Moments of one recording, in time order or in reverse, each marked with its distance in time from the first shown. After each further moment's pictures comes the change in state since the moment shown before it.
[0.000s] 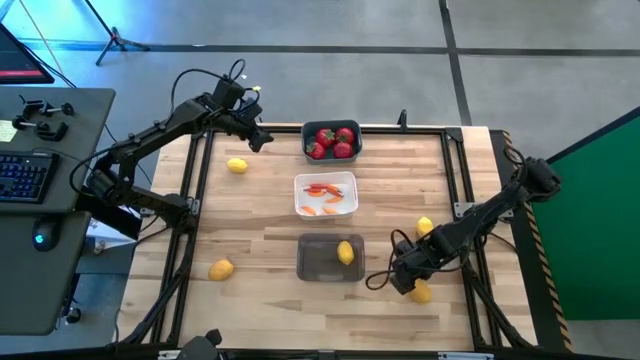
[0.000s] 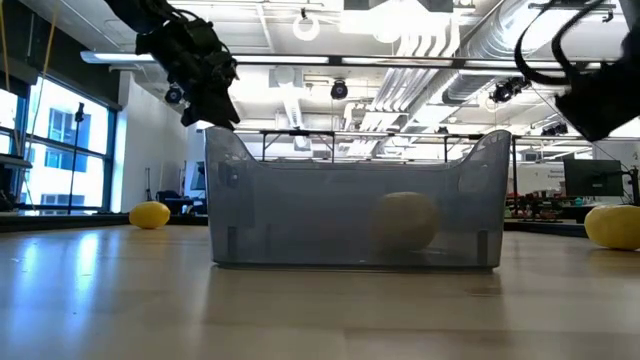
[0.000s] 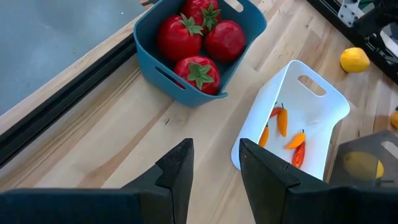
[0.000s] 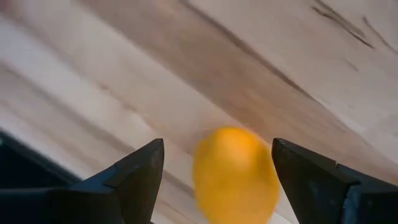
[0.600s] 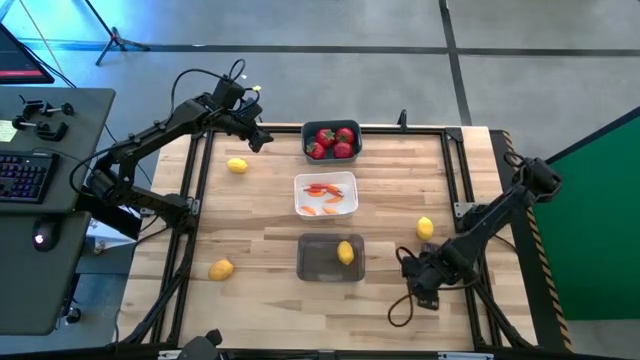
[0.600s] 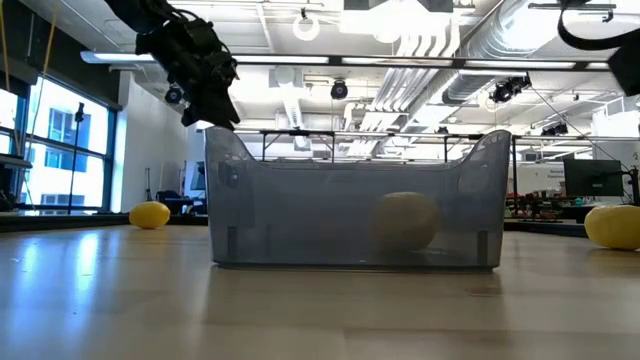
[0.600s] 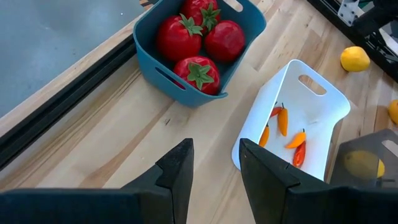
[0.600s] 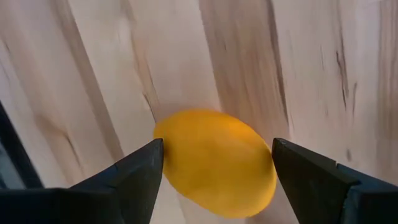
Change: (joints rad) left arm 0.000 0.000 0.000 0.000 0.000 0.007; right arm 0.163 0.002 0.051 -0.130 0.157 -0.568
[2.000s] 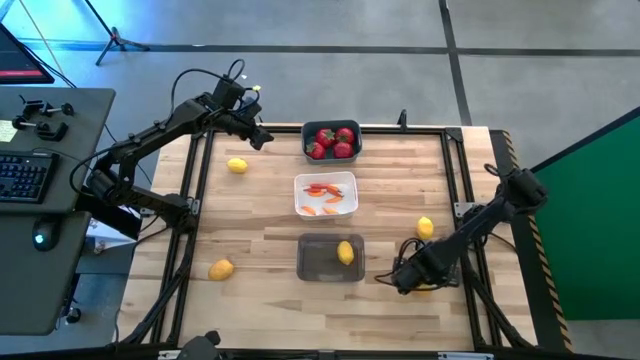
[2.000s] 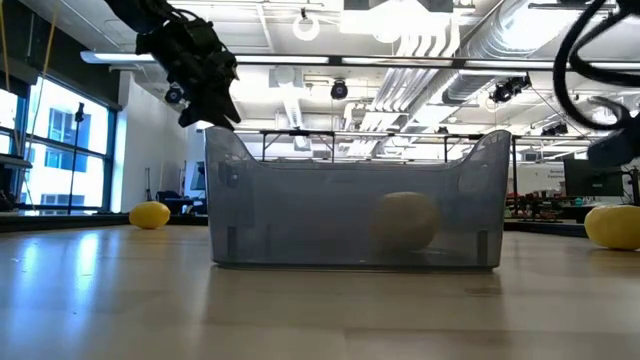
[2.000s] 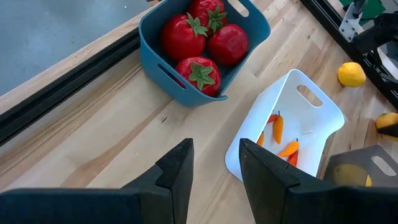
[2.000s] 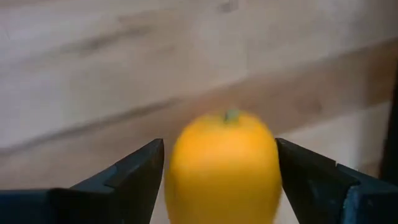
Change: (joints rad) left arm 0.000 0.000 0.000 0.004 -0.003 -0.096; right arm -0.090 0.170 0.048 -0.115 -0.135 1.446
